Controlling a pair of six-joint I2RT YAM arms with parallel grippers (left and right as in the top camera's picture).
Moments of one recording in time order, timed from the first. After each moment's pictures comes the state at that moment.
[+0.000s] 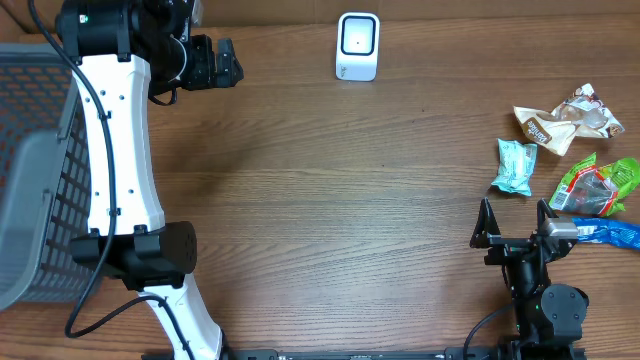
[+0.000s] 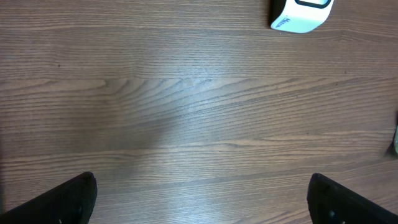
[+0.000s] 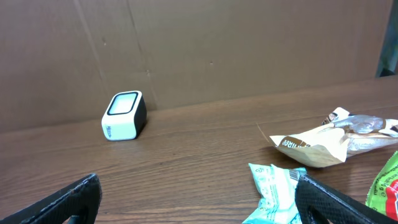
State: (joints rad) left arm 0.05 2.05 2.48 -1.60 0.23 -0.03; right arm 0.00 0.01 0.02 -0.03 -0.03 0.17
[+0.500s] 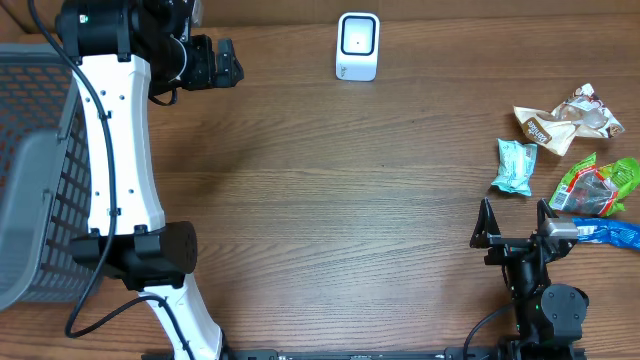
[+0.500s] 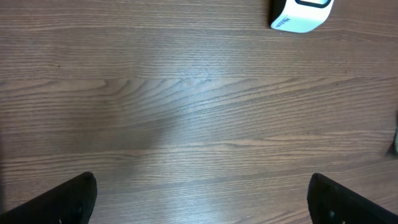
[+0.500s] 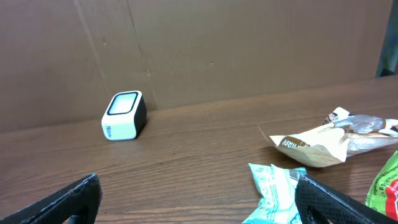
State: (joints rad) left arm 0.04 2.05 2.48 -1.59 0.22 -0.03; right arm 0.00 0.01 0.02 -0.03 -0.03 0.17
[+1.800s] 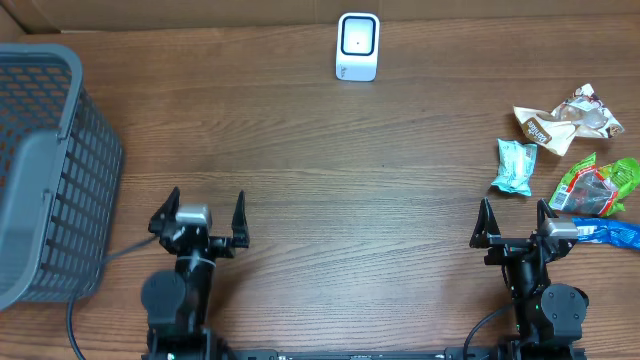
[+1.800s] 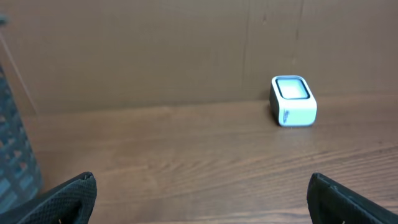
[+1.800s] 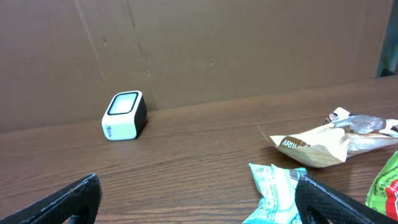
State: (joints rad) left arm 0.06 0.29 0.12 0.12 0.12 0.04; right arm 0.00 0.01 0.02 -0.03 -0.03 0.17
